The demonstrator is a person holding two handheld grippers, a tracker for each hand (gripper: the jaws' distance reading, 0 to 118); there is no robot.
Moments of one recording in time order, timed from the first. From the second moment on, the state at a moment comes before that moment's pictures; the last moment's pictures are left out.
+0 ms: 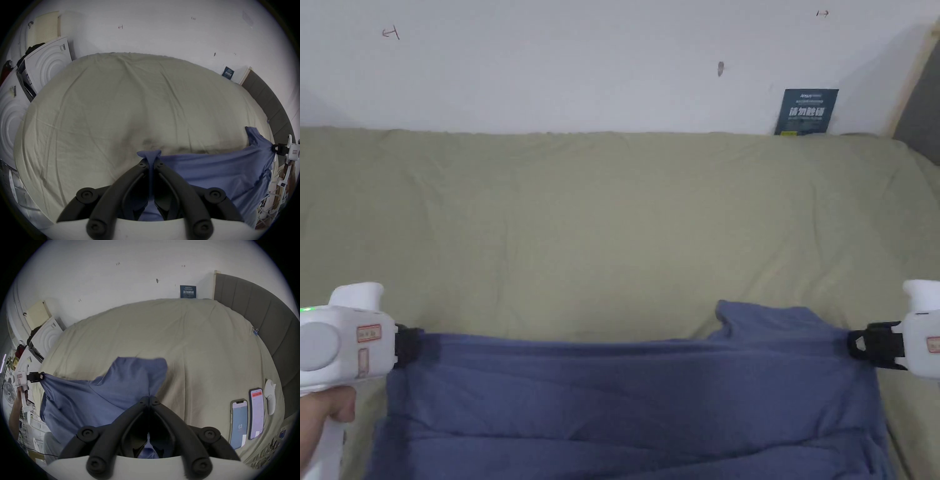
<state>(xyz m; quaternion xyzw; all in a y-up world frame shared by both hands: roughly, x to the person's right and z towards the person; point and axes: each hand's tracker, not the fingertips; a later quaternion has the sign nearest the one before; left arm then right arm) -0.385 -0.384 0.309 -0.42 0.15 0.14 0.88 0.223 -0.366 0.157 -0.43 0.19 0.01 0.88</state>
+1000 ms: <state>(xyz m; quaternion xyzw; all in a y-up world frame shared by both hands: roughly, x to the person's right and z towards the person) -0.363 -0.447 0.505 -0.43 0.11 0.15 0.88 0.287 -0.435 0.331 -0.47 0.19 0.00 0.86</state>
